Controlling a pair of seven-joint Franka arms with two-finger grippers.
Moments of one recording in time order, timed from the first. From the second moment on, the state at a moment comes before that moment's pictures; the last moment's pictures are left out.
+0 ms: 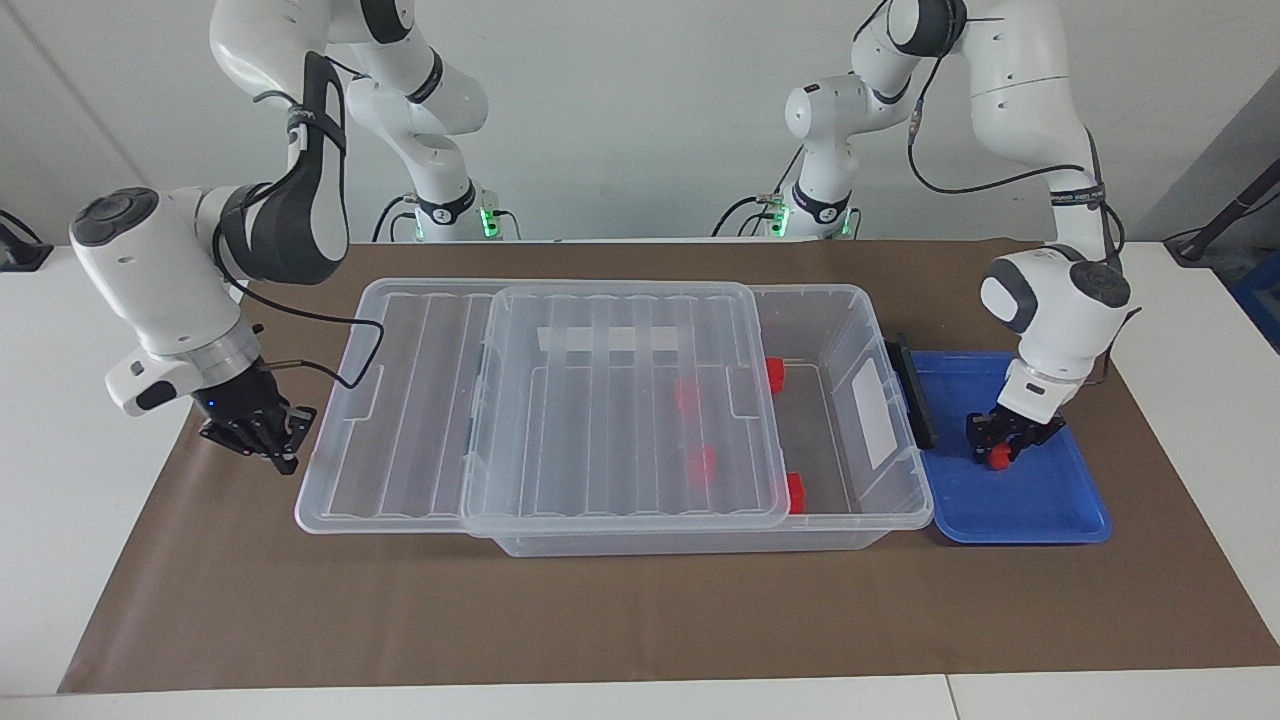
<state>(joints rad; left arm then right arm) 0.18 0.36 -0.04 -2.01 0.00 2.58 0.20 -0.07 0.33 -0.03 -1.60 0.12 2.14 -0.14</state>
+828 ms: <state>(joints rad) 0.15 0.19 -0.07 -1.66 0.00 2.03 0.20 -0.04 0.33 0.01 -1.60 0.13 2.11 -0.15</state>
